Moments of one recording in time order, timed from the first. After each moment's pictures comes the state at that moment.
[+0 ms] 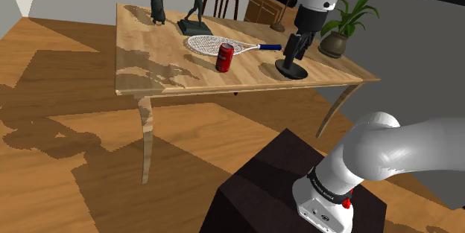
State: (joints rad) arm -0.02 -0.78 0.06 -2.41 -0.06 1.57 -0.06
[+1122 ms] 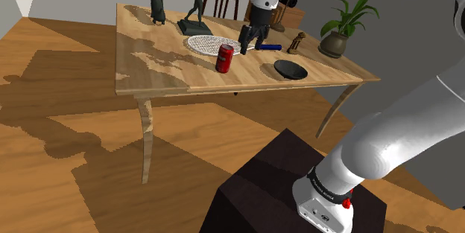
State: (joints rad) arm -0.06 -0.22 0.00 -2.10 -0.05 1.87 -0.08
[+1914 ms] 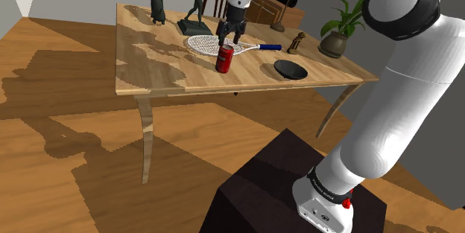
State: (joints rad) arm -0.09 0.21 -0.02 -1.69 0.00 1.90 -0.10
